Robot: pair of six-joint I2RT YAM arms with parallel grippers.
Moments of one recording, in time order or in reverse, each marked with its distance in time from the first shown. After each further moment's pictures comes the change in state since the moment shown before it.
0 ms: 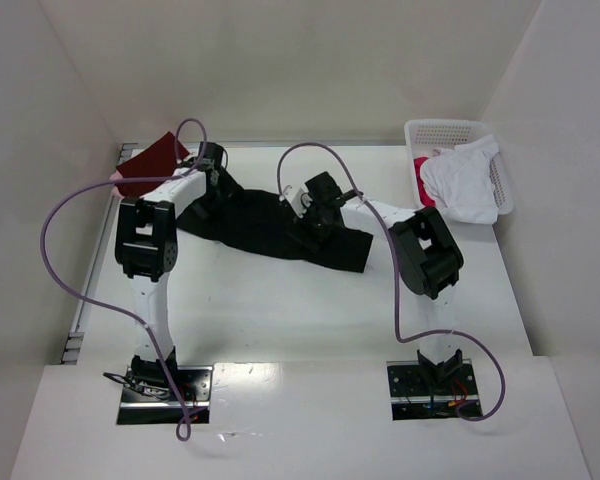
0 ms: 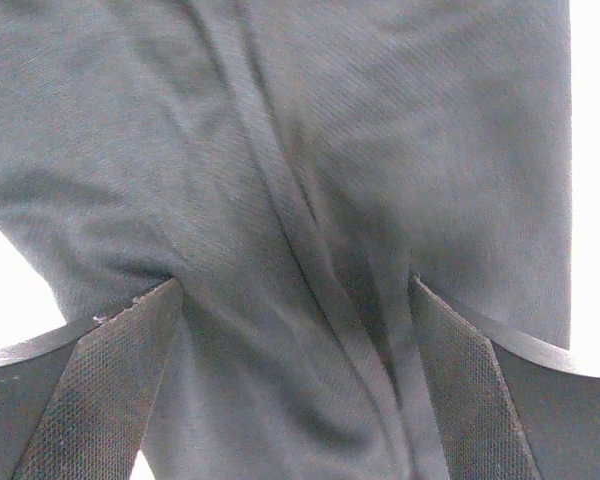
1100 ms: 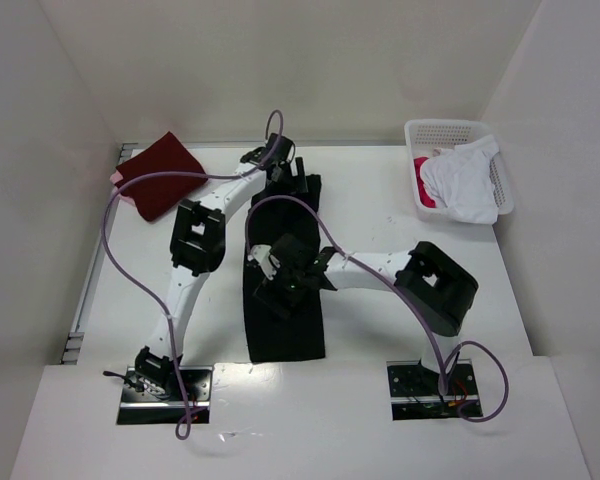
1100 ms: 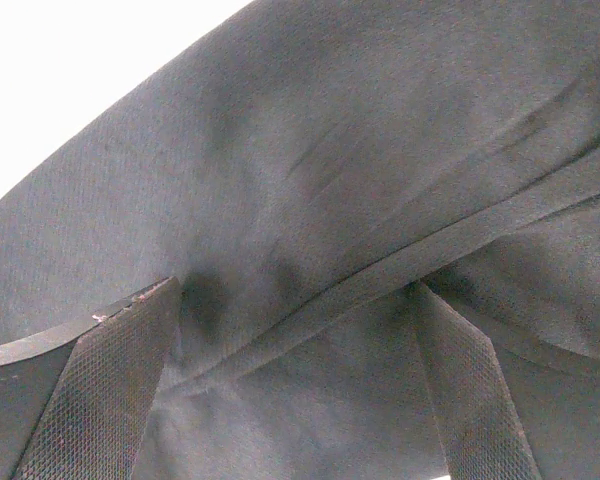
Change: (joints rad) left arm -0.280 0.328 0.558 -0.107 0.196 0.303; right arm 0.400 -0.244 -0.358 0.144 -0.087 0.411
